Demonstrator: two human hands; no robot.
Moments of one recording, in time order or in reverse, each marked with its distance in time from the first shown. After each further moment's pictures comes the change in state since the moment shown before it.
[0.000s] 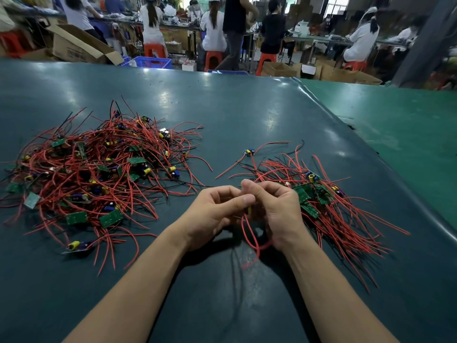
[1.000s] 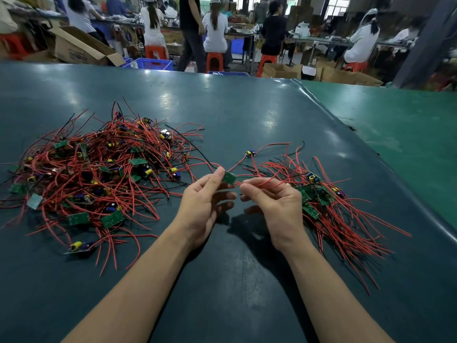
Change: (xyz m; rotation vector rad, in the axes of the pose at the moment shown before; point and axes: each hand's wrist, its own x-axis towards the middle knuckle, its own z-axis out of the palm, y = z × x) left_hand 0.008 0.004 -0.001 -0.177 0.369 0.112; right_hand -0.003 0.002 0.002 -0.131 0.015 -0.231
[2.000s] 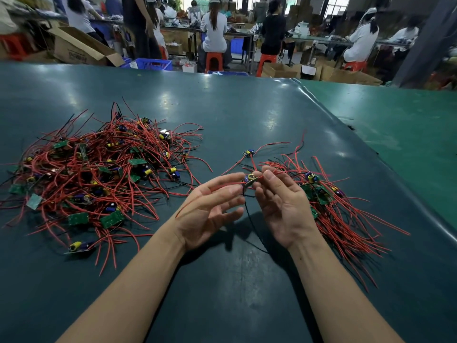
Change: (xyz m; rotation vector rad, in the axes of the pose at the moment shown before) left_hand -0.005 0.005 -0.008 -0.080 -0.345 -0.174; right_hand 0.008 -0.014 -0.008 0.548 0.039 0.294
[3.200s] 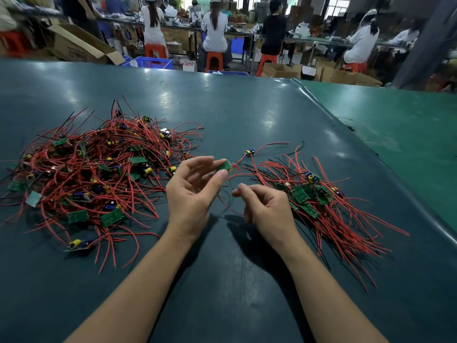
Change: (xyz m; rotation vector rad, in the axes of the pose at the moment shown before) left_hand -0.001 -0.001 0.005 0.330 0.403 0.722; right_hand -0.005 0.023 -0.005 -0.900 -0.099 -0.329
